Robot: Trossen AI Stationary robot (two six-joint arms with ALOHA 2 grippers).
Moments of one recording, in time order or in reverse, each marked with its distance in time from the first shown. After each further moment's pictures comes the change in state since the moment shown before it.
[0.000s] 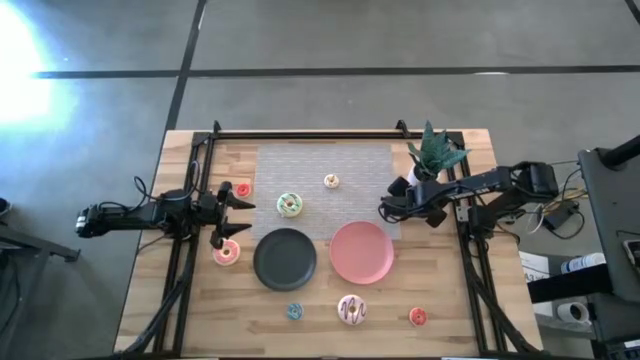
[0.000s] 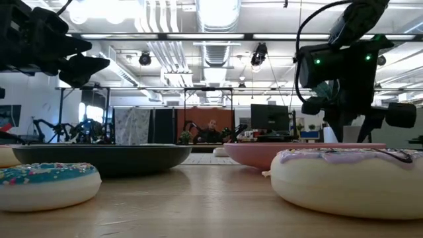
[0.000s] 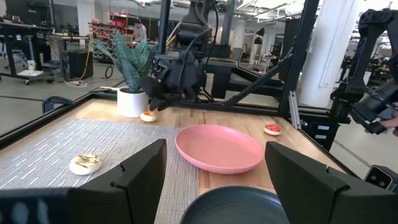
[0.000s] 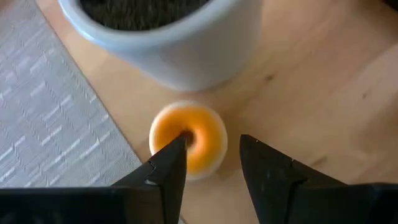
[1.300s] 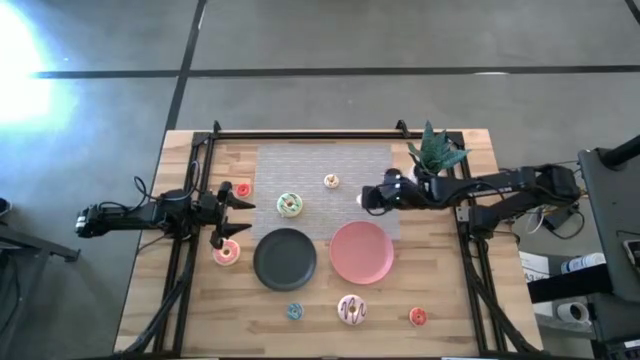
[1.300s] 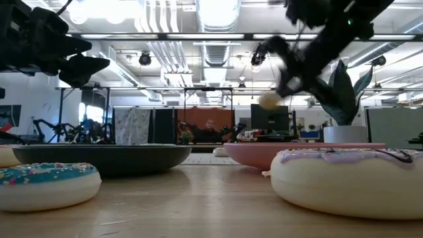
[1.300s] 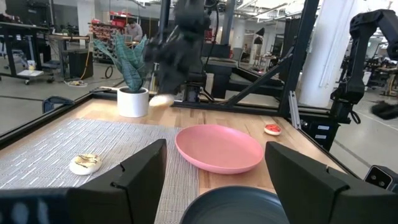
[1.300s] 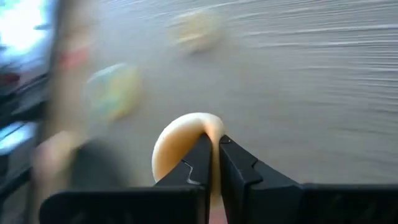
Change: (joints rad) left arm 0.000 0.000 0.000 0.000 0.000 0.000; right arm 0.008 -0.195 0.013 0.733 -0.329 -0.974
